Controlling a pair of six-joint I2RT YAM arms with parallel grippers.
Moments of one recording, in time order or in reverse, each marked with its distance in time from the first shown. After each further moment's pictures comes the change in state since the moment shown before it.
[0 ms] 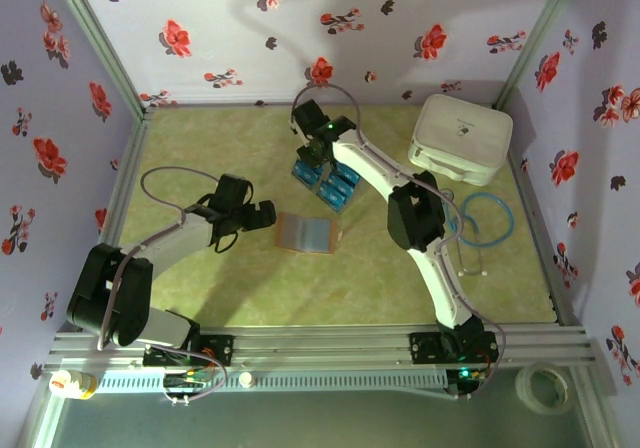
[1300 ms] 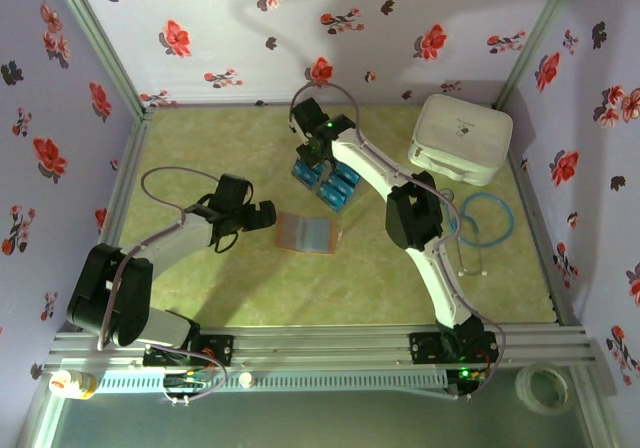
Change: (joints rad) left arm 0.000 0.000 0.000 0.000 0.007 0.000; right arm -0.001 0.024 0.050 -0.013 0.010 -0.040
